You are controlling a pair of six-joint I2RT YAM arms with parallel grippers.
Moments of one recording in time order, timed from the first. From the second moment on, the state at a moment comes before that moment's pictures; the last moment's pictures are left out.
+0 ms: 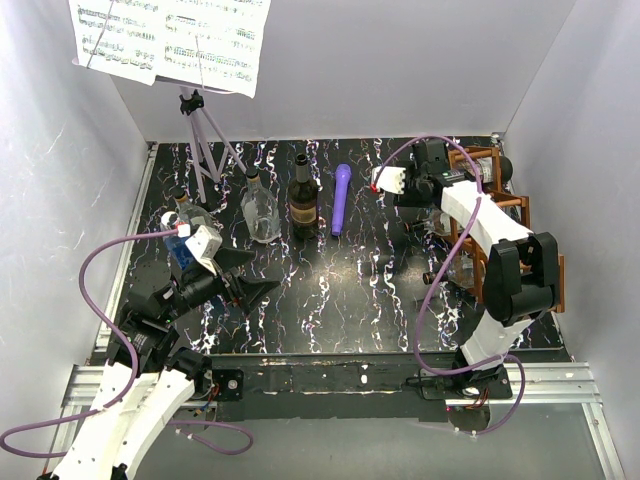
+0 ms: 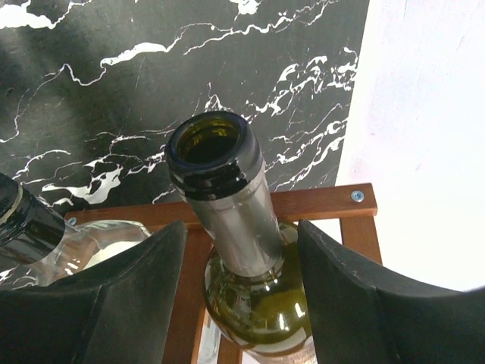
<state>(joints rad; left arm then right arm) -0.39 0.43 0.68 -0.31 0.56 -0.23 0.30 1.71 1.38 -0.52 0.08 -1.30</state>
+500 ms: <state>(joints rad) -0.39 0.43 0.68 -0.31 0.56 -0.23 0.25 1.71 1.33 -0.39 0.00 -1.42</state>
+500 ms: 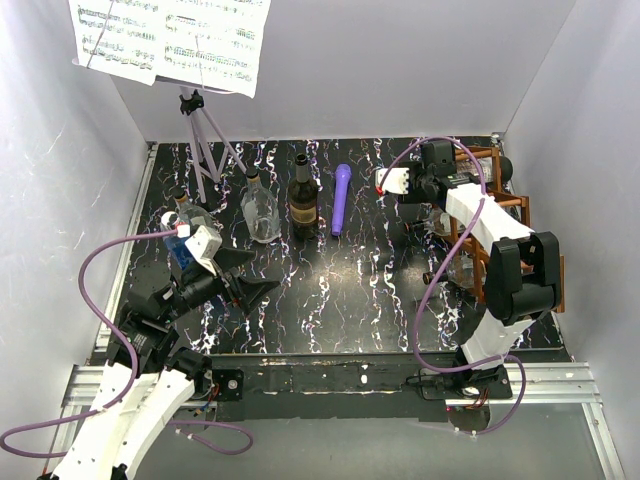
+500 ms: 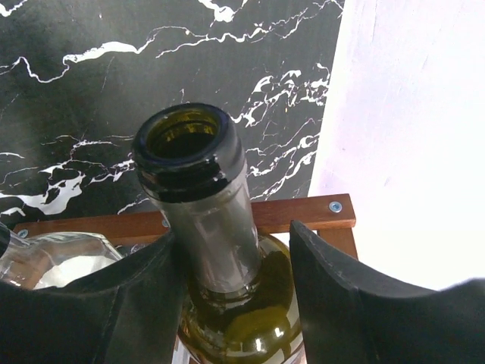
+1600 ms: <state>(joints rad) -0.39 0.41 0.68 -0.31 0.50 -0.22 0.37 1.71 1.28 -0.33 0.08 -1.45</state>
